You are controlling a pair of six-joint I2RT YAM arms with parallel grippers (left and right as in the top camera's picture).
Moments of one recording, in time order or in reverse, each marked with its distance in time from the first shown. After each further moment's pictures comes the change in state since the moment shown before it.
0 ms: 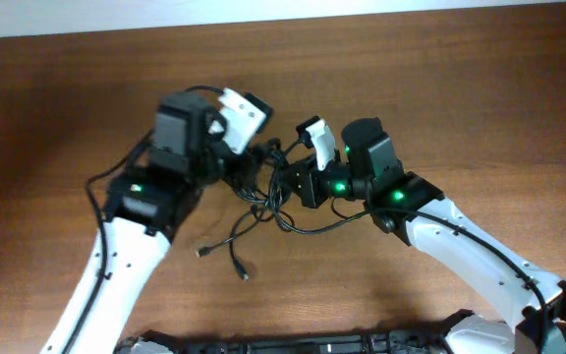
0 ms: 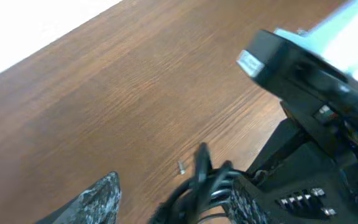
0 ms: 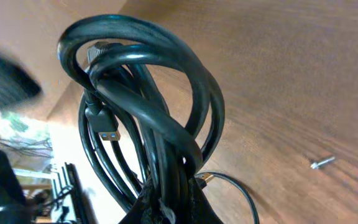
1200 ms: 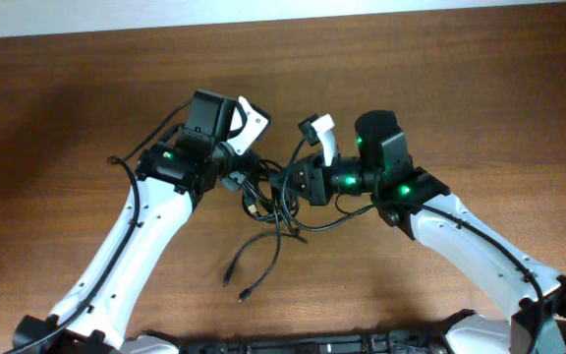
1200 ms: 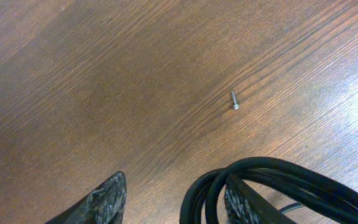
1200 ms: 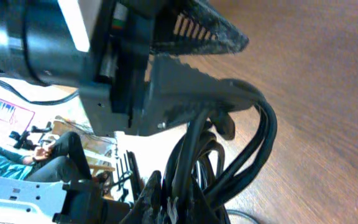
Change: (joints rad) left arm 0.010 0.192 0.026 -0.139 -0.233 0.047; right arm -0.067 0.015 -0.011 0.130 -0.303 0.072
